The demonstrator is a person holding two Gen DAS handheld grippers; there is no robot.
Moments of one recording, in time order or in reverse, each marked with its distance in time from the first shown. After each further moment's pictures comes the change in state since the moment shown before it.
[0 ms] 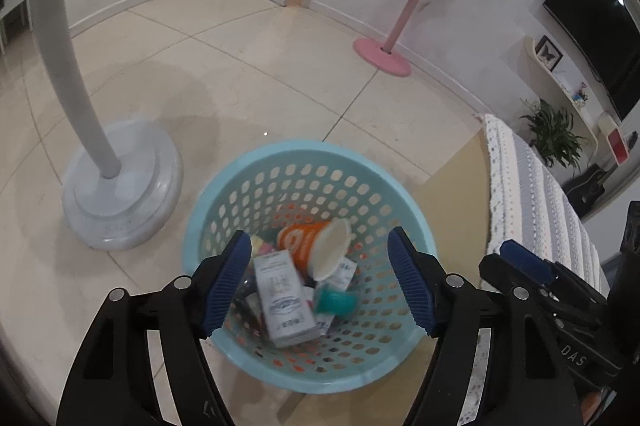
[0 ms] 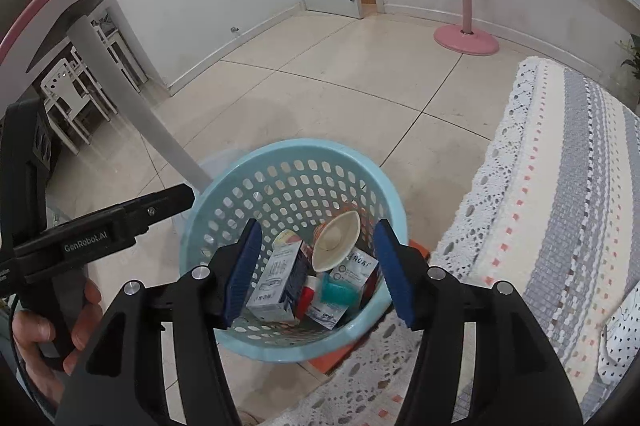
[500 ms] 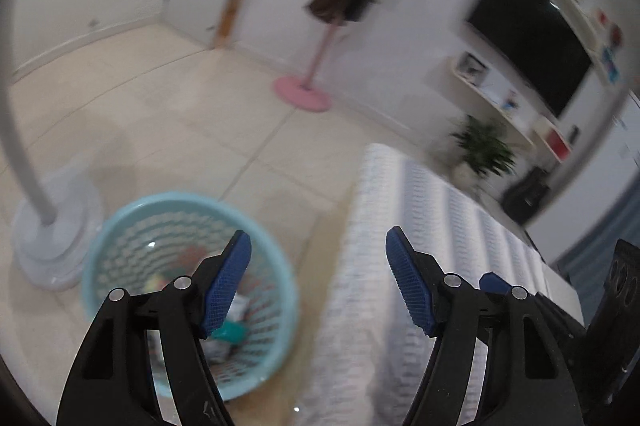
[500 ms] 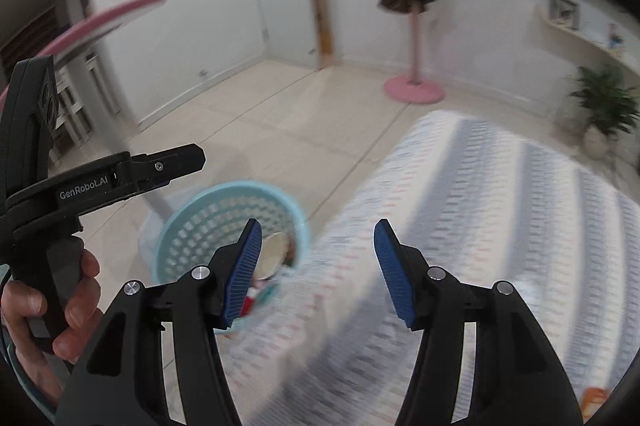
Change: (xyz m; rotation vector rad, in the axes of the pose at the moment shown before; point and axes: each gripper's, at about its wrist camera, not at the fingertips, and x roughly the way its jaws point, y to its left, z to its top) left arm -0.042 -0.135 0.002 0.129 -0.143 -0.234; right arm -0.132 -0.054 -0.025 -0.009 -0.196 -0.171
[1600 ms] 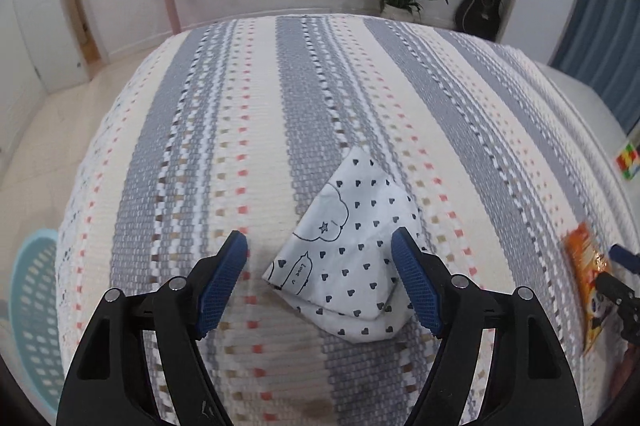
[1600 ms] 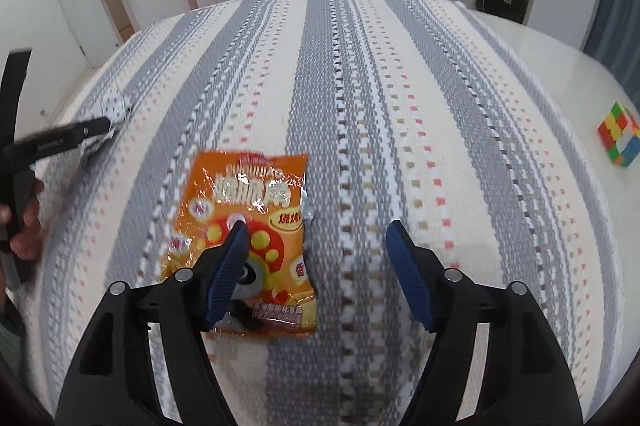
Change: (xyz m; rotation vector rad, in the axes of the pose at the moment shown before) left arm 0.169 -0.200 -0.138 0.557 0.318 -0.004; right arm -0.132 -0.259 -0.215 0.415 0.187 -0.458
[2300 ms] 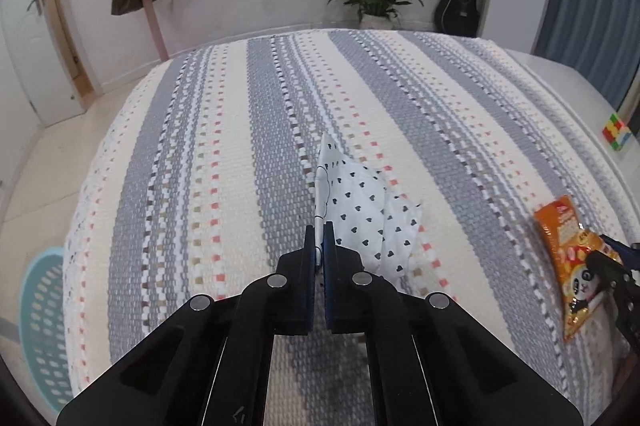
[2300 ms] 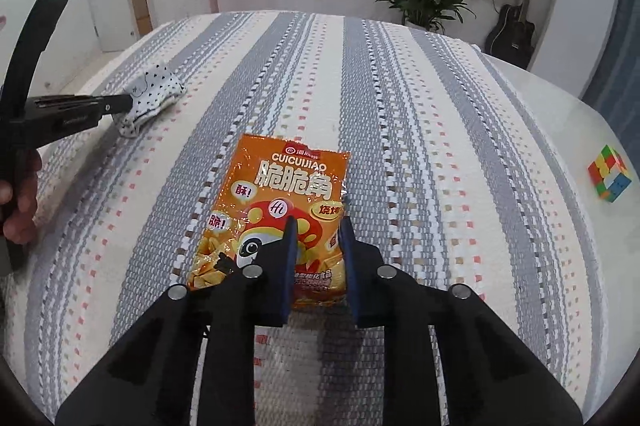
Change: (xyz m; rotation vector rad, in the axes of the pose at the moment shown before) left arm -0.027 -0.022 -0.012 0.076 -0.064 -0.020; right arm -0.022 0.037 -0.013 -0.109 -0.091 -0.030
